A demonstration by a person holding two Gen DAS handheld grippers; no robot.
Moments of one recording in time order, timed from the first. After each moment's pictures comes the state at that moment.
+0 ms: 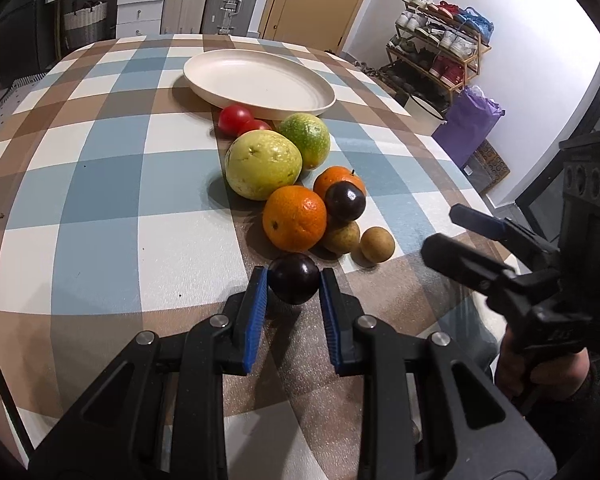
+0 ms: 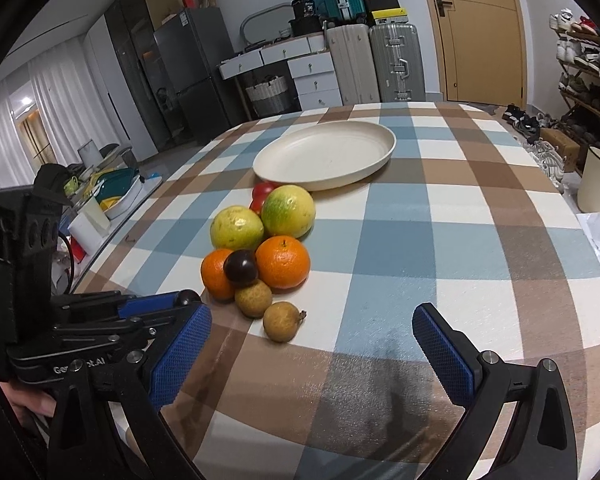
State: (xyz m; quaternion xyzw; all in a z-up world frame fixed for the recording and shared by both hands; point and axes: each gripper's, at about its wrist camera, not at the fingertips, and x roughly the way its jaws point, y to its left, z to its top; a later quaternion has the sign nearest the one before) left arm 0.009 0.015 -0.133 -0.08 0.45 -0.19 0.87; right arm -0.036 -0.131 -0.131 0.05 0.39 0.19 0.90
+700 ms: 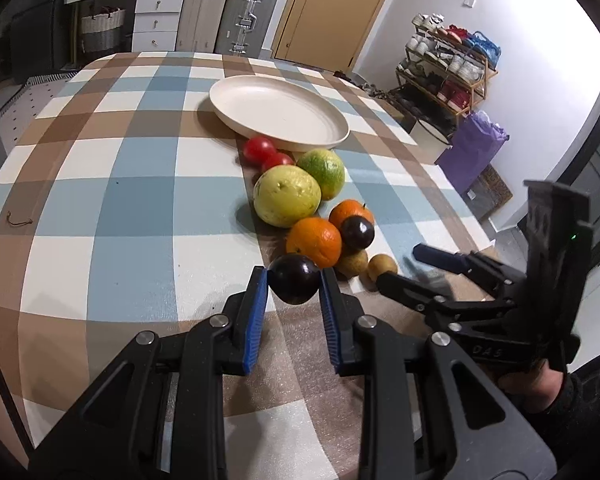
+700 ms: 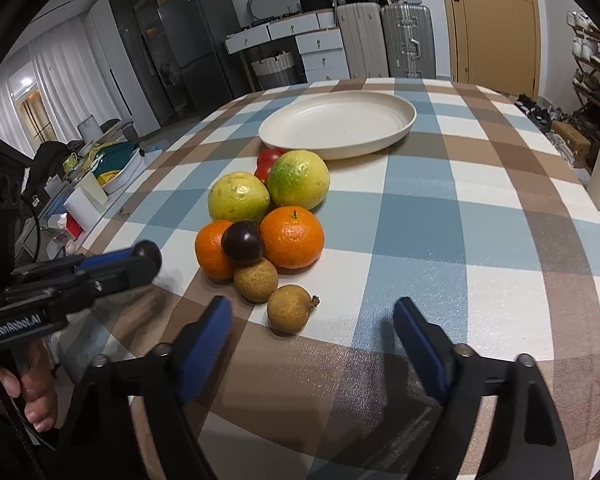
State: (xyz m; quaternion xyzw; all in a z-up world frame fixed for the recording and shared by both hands) left arm -0.001 0.040 -0.110 -0.11 0.42 -0.17 0.89; right arm -0.022 -0.111 -0.153 0.03 0.43 0.20 0.88
